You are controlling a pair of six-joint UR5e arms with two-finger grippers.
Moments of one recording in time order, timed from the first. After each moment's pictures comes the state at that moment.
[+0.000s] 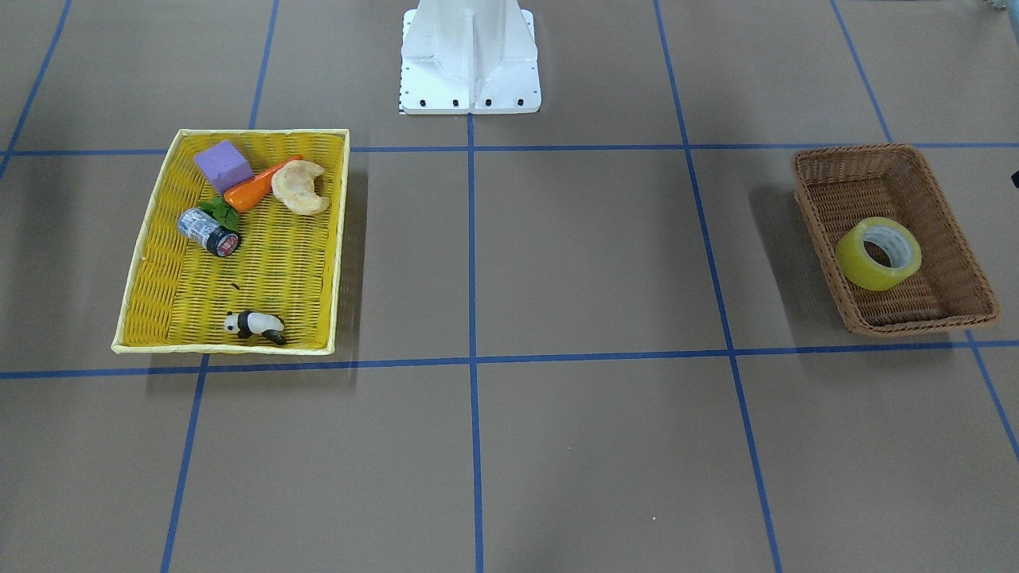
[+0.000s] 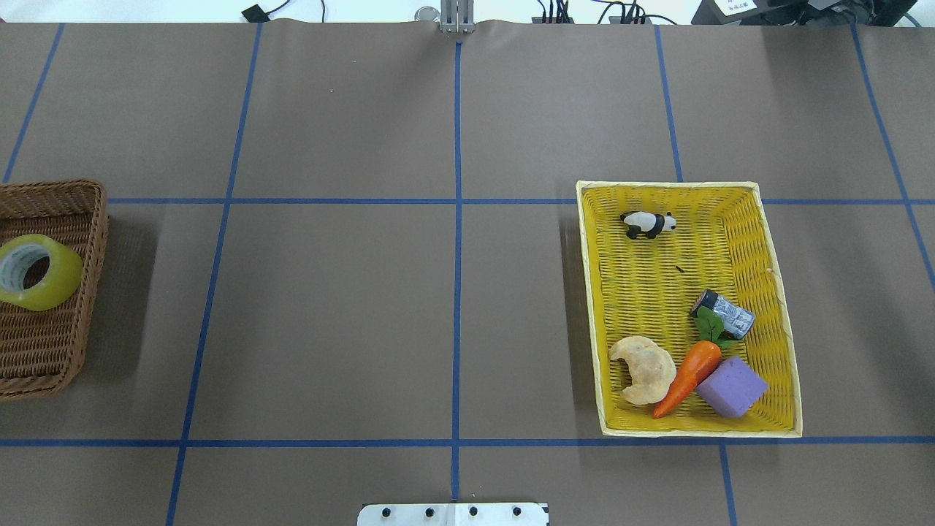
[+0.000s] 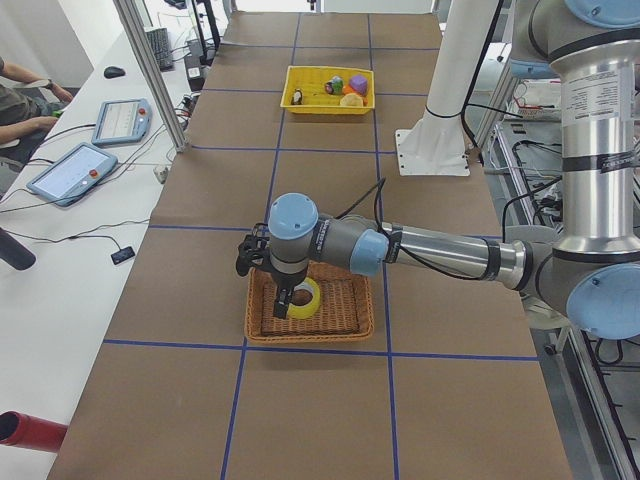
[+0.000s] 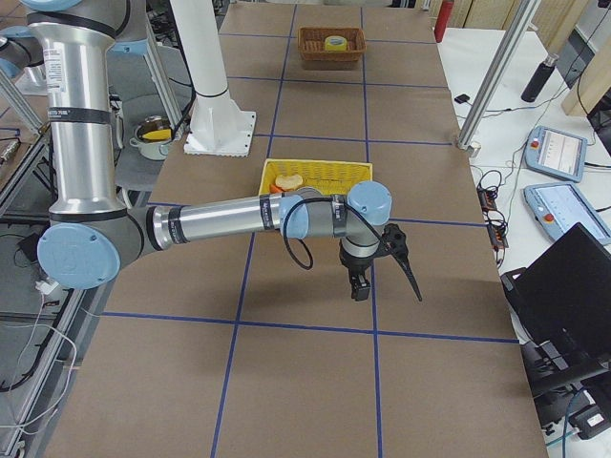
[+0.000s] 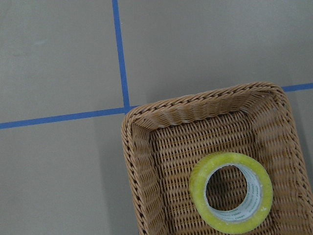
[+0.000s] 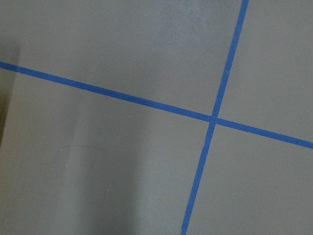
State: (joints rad) left arm -1.50 -1.45 -1.84 -1.71 -2.37 -0.11; right arm 1.50 -1.56 1.74 -1.68 2.34 -0.15
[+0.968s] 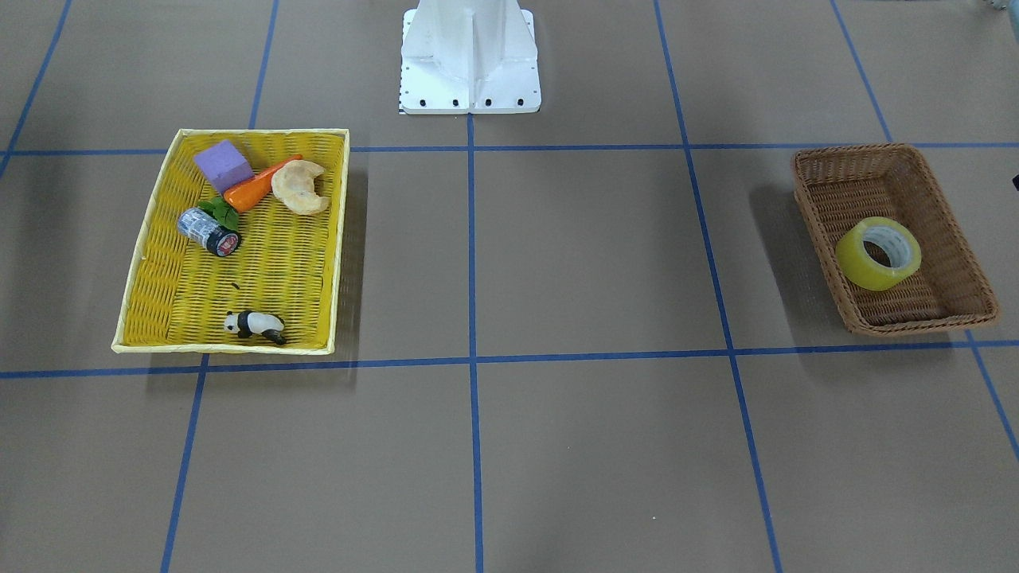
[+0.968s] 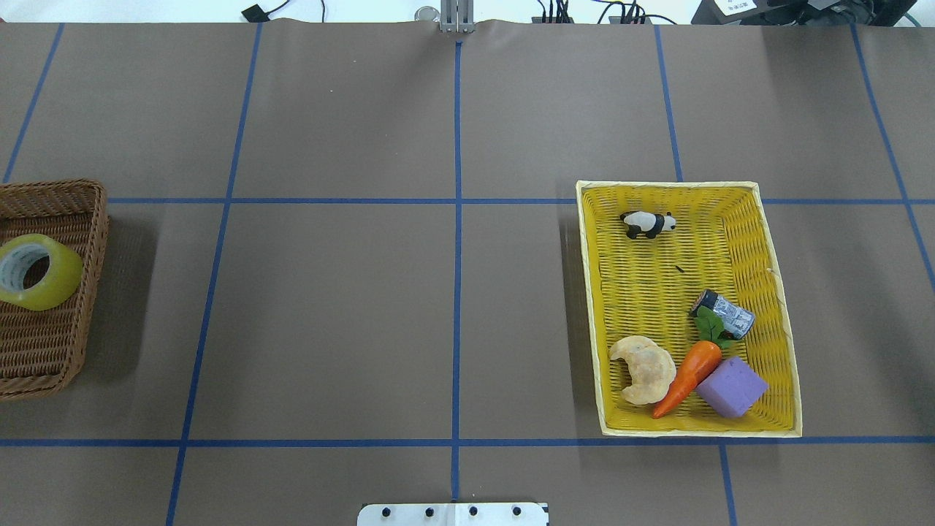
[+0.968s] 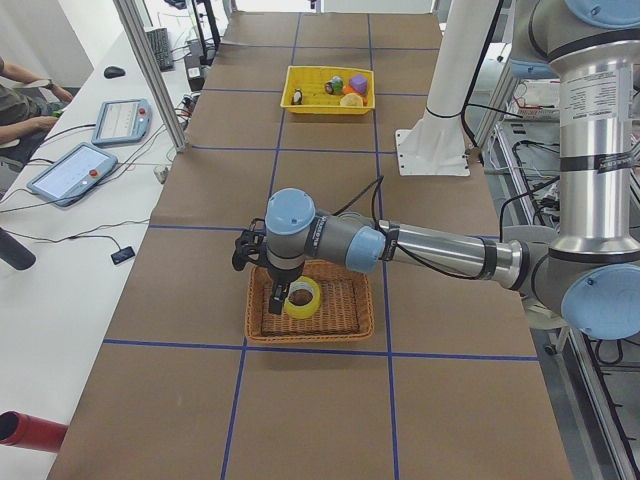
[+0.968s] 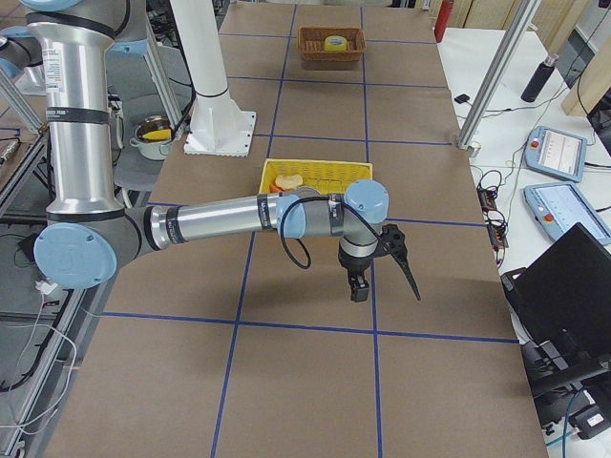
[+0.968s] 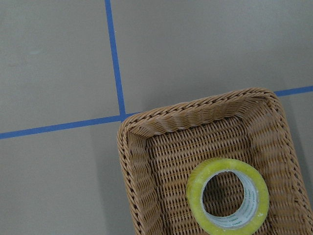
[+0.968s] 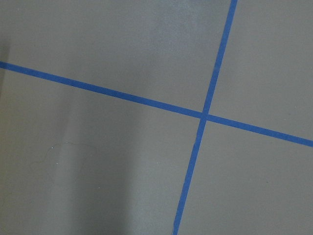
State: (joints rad) left arm -1.50 -1.46 -1.84 -1.71 -2.37 -0.10; right arm 1.50 -1.56 1.76 -1.67 2.31 -0.13
